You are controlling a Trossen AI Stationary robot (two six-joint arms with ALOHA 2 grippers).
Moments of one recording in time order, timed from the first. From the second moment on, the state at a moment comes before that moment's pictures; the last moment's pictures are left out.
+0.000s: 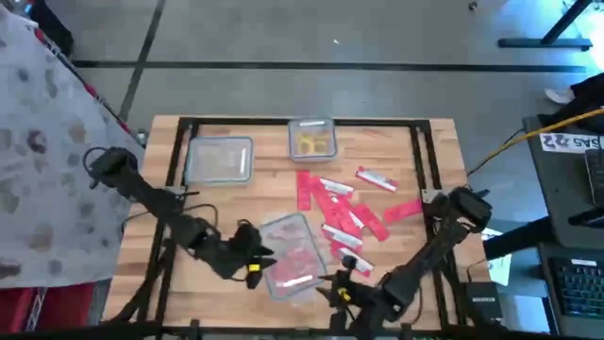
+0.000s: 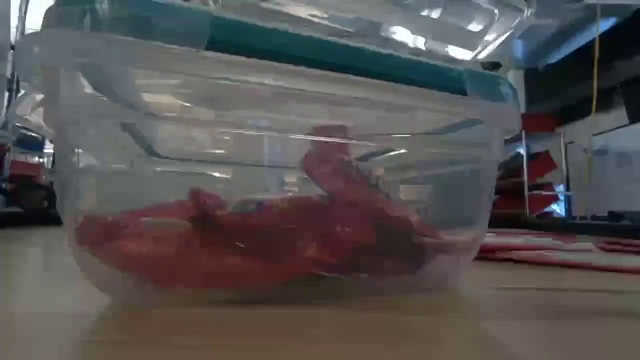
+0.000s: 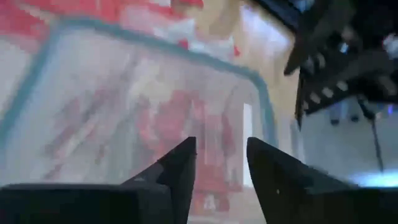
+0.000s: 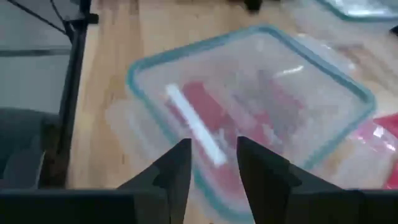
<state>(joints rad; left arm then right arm) -0.61 1.54 0.94 -0.10 -0.46 -0.96 0.75 1.95 1.37 -0.36 0.76 0.70</state>
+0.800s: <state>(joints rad) -0.60 1.64 0.93 0.06 -0.38 -0.94 0.82 1.90 1.42 -0.54 0.46 0.77</state>
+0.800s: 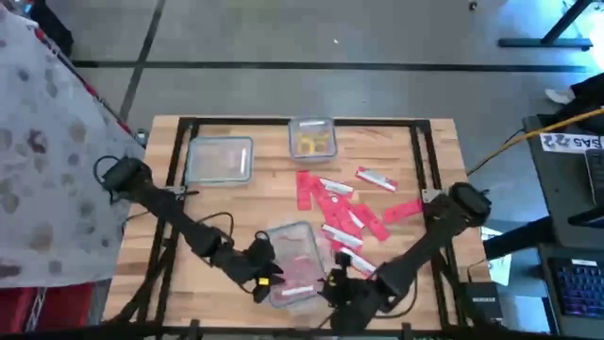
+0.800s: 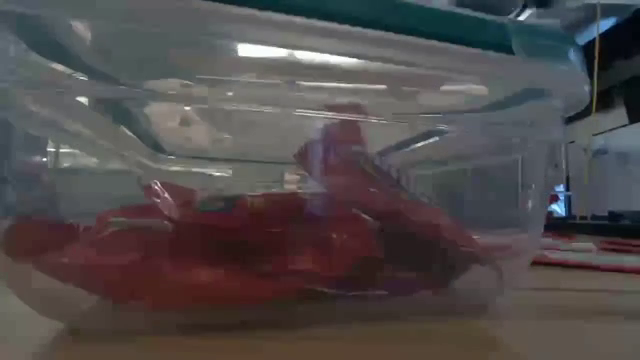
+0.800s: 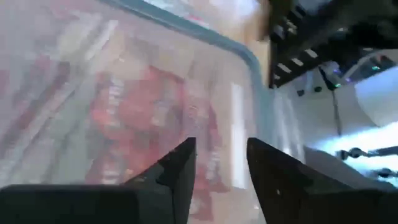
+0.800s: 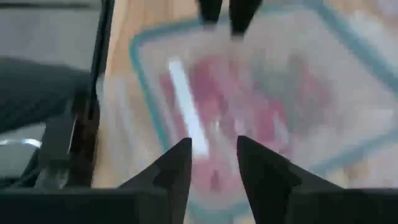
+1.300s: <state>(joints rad) -0.53 1.65 0.94 0.10 -0.26 -0.88 0.82 2.00 1.09 0.03 0.68 0.91</state>
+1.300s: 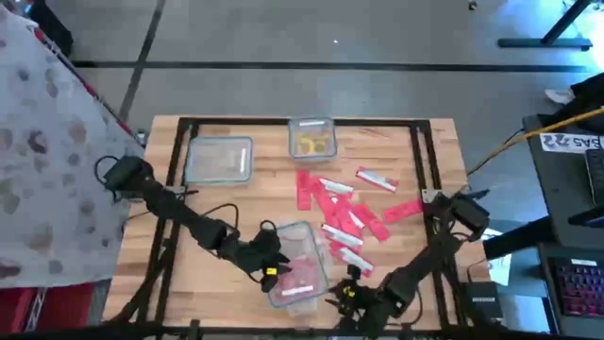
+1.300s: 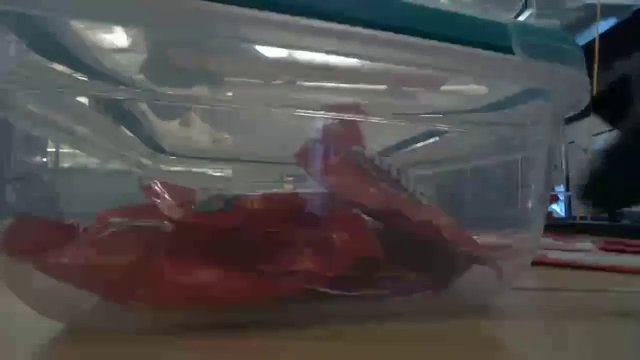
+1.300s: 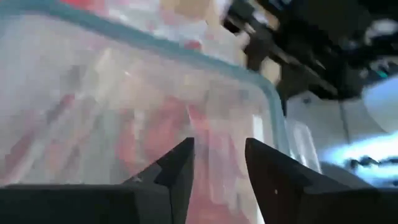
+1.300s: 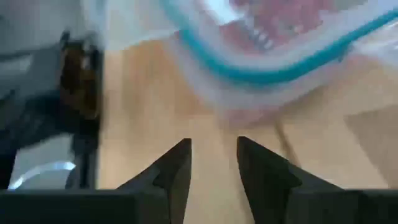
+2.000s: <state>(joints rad) -0.63 1.68 0.99 0.06 -0.15 -0.97 0.80 1.93 1.09 -0.08 0.85 0.92</state>
